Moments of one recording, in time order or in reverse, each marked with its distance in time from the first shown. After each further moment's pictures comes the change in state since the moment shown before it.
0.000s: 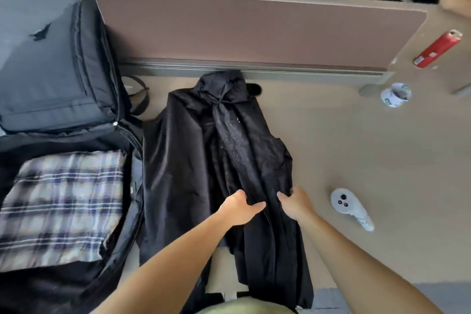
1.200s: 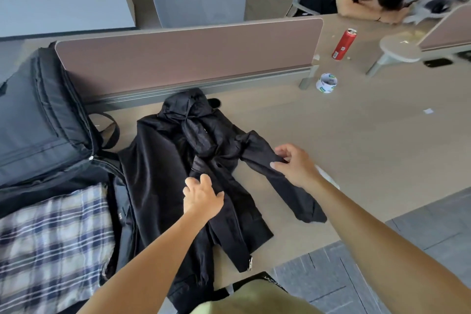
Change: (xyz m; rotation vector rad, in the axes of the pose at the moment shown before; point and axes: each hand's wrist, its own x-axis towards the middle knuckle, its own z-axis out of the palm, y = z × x) left_hand -0.048 -0.009 -0.038 0.389 0.434 0.165; right_hand -0.101 -0.021 -0.087 0.230 0.241 -0.377
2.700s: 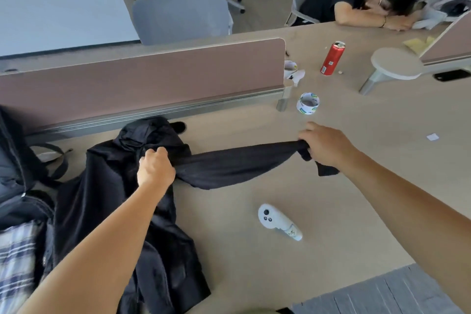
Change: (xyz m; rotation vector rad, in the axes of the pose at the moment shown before) left_hand 0.111 0.146 -0.052 0.168 0.349 -0.116; right_hand 0.168 0.066 -0.228 -1.028 -0.059 -0.400
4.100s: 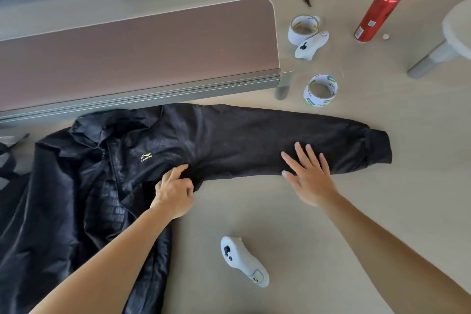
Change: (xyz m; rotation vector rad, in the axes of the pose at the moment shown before) left_hand 0.012 0.109 0.128 0.067 -0.436 0.071; right_hand 0.092 0.090 0.203 0.309 -0.266 -0.069
